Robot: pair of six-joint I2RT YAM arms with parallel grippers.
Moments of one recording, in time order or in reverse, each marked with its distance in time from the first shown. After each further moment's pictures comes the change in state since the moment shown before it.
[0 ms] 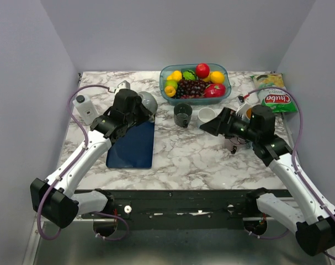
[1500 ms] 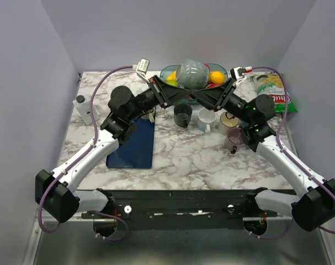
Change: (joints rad) left arm -0.104 0.051 -0.004 0.960 0.636 -0.303; right arm 0.097 0.253 0.103 0.909 -0.127 0.630
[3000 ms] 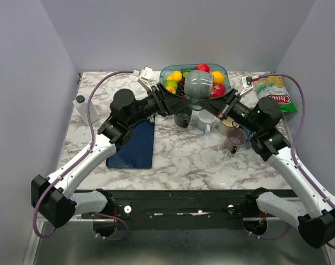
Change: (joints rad) left arm -0.024 -0.045 -0.047 -0.132 -0.026 0.190; right arm 0.005 -0.155 0.005 -0.407 0.154 -0.252
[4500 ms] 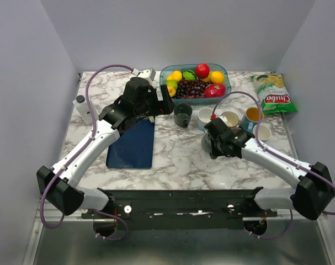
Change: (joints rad) left arm 0.029 0.123 0.274 -0.792 -0.438 0.430; right arm 0.259 0.240 -0.068 -0.917 0.778 -0.513
